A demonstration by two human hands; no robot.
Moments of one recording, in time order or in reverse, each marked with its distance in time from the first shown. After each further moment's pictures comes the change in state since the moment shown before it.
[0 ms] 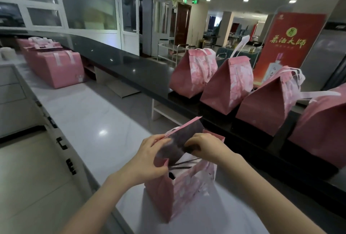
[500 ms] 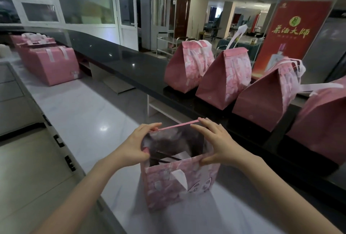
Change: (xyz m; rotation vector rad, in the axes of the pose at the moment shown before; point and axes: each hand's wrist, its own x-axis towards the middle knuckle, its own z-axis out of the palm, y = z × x) left_hand 0.035 -0.014 -0.014 -0.171 -0.088 -0.107; right_hand -0.030 0.055 -0.008 0.045 0.042 -0.029
